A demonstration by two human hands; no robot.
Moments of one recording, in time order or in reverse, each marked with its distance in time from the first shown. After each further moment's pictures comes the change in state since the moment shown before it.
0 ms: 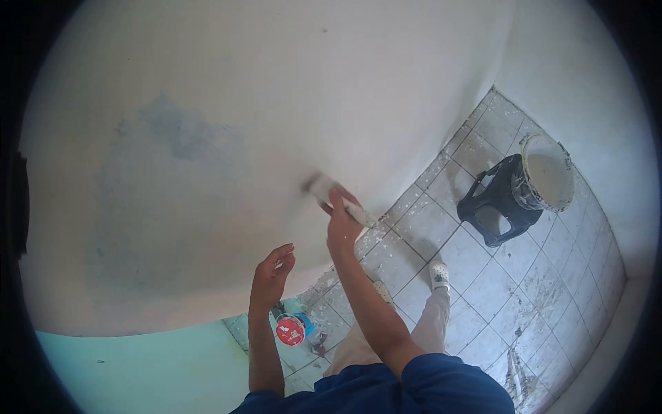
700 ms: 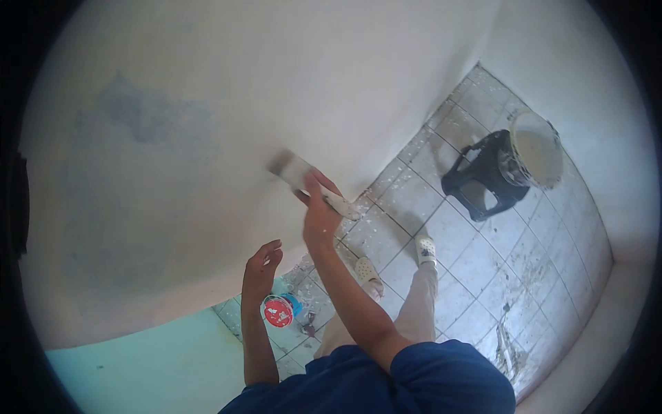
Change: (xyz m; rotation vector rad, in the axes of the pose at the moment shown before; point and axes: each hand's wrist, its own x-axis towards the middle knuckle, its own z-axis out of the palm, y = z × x) left_hand -0.012 -0.038 0.010 0.051 -0.025 -0.085; right_hand -0.028 -0.005 -0.001 0.086 -0.005 0.027
